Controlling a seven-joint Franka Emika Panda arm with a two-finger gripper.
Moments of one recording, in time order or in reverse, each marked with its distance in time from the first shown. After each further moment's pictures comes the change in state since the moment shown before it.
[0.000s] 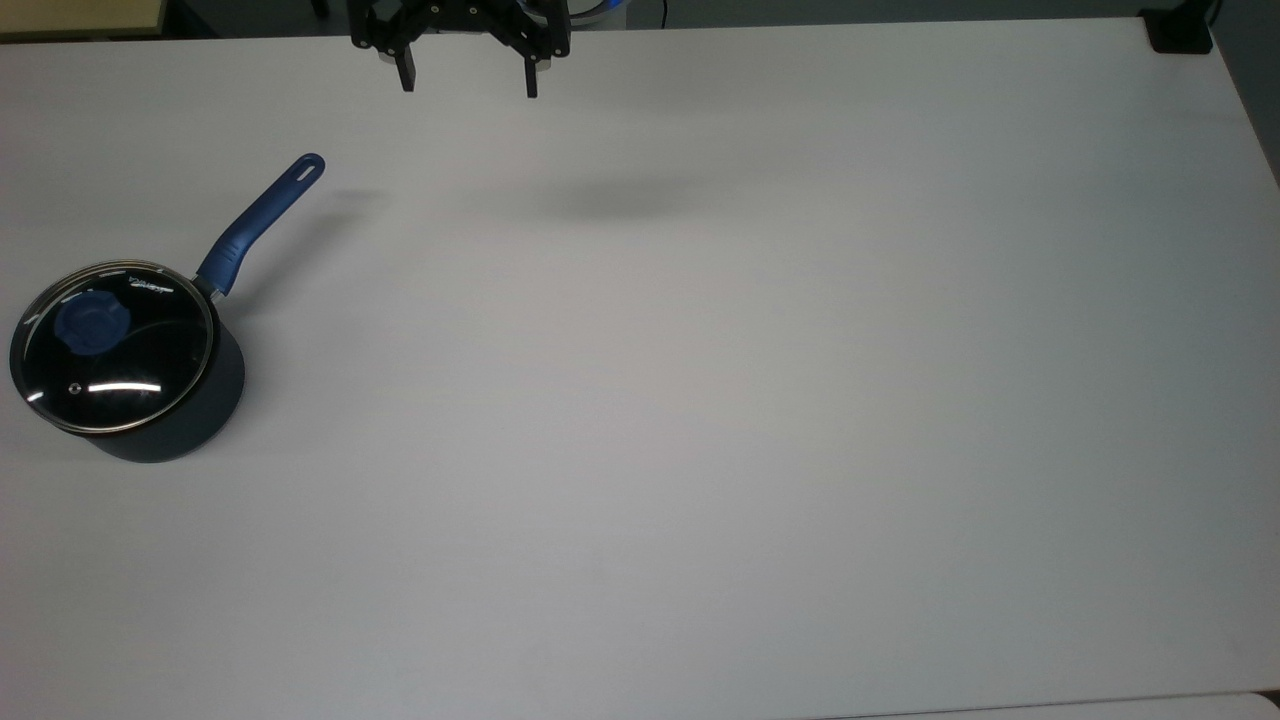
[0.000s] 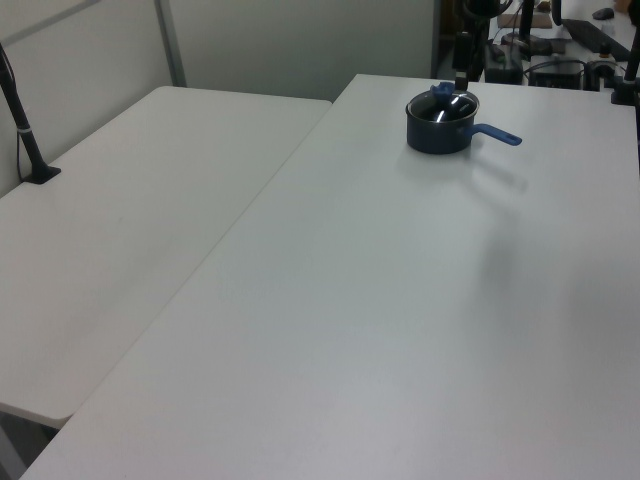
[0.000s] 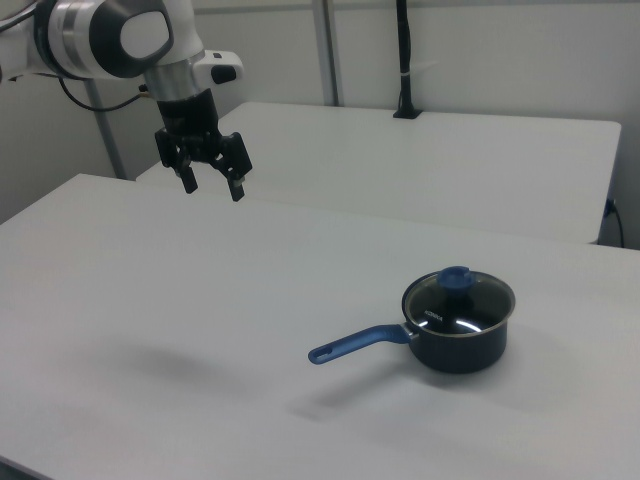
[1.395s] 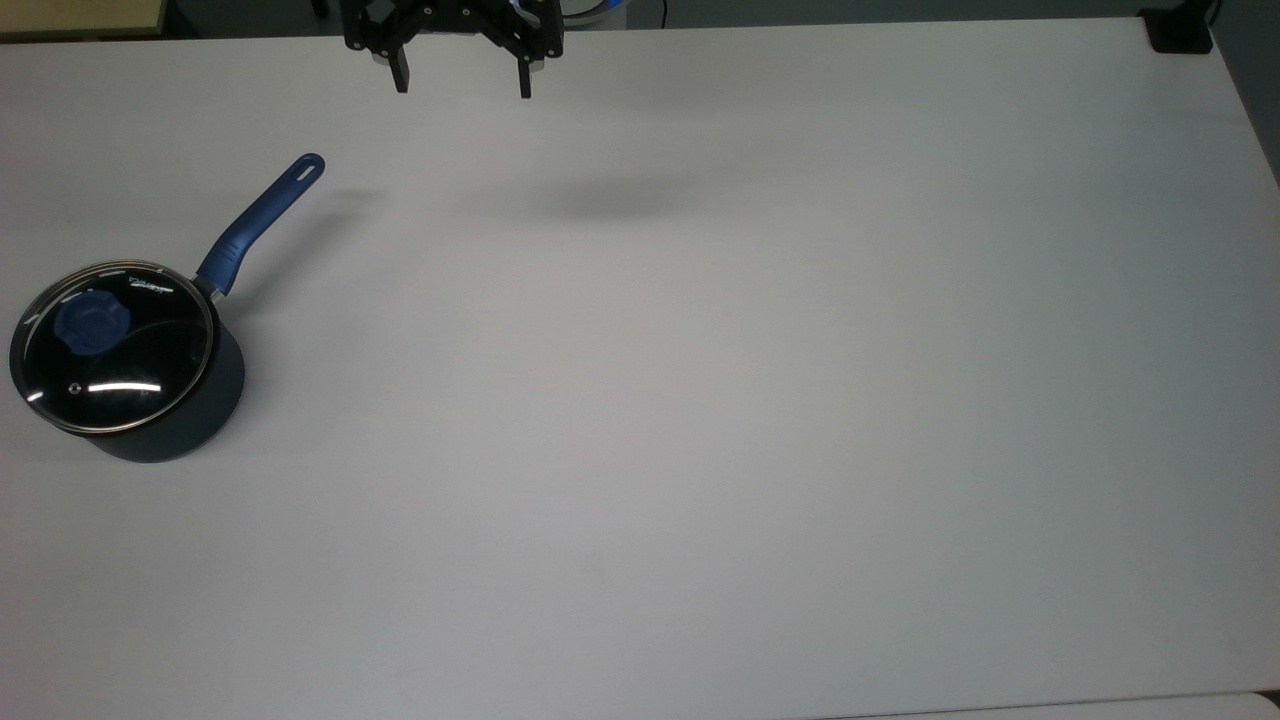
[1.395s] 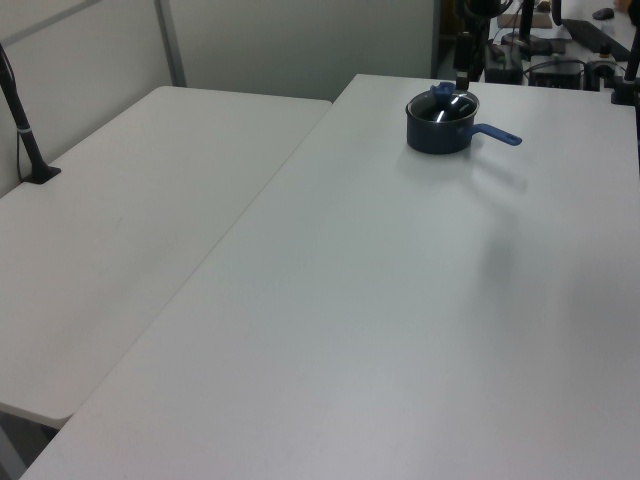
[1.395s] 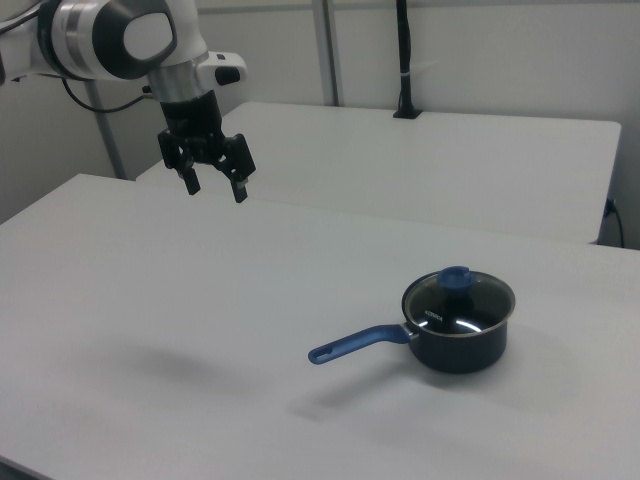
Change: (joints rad) arm -0.001 0.002 -0.009 -0.001 0.002 0.000 -0.013
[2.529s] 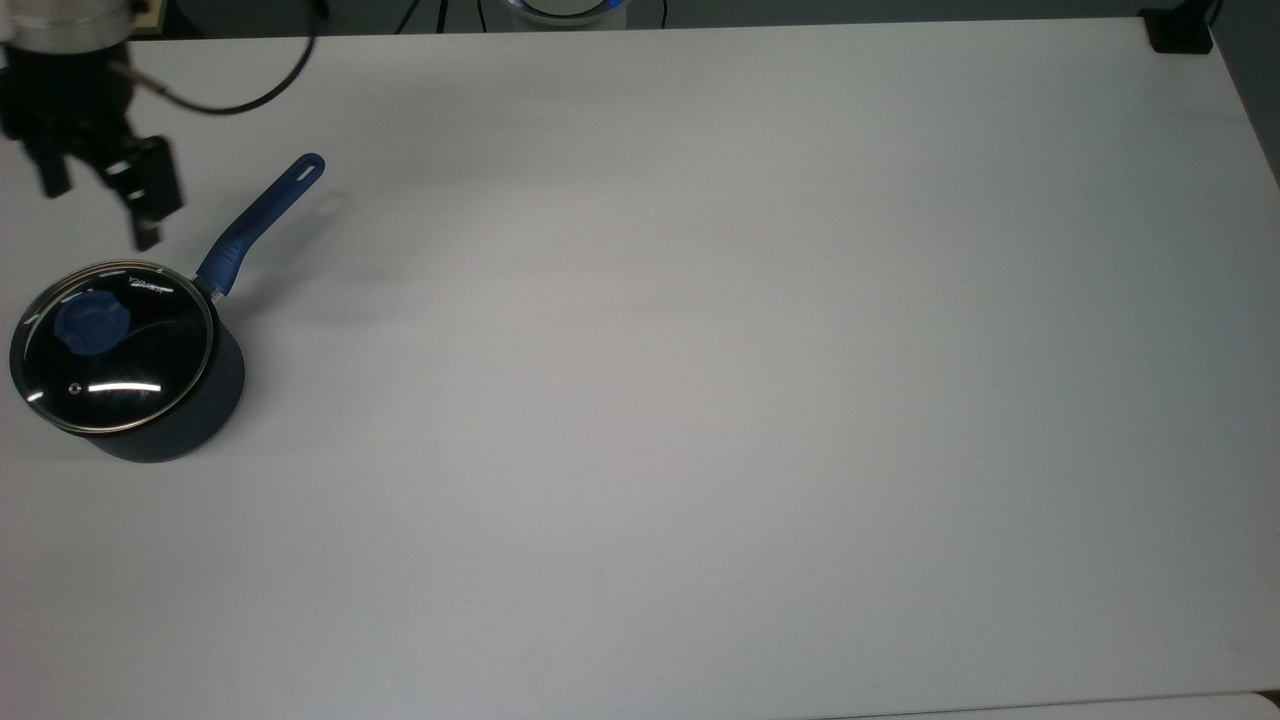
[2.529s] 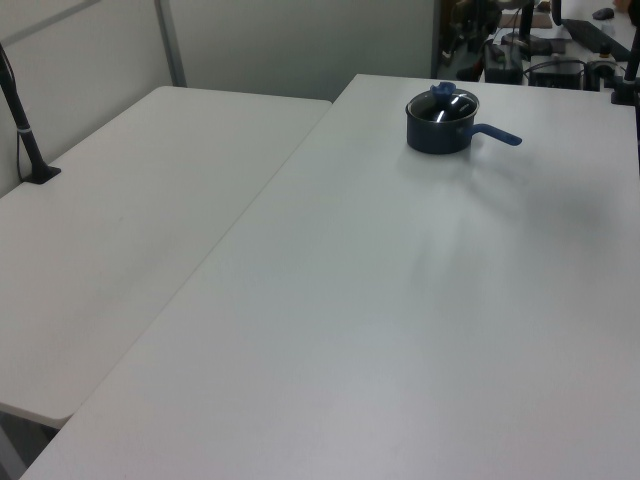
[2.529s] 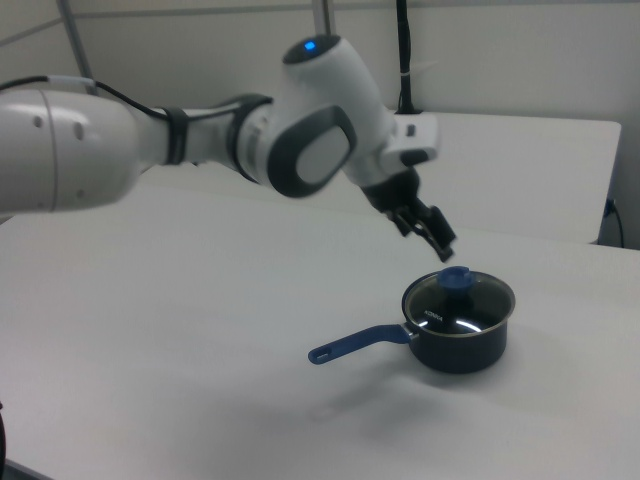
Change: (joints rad) arm -0.242 0.240 -0.186 -0.004 -0.002 0.604 0.117
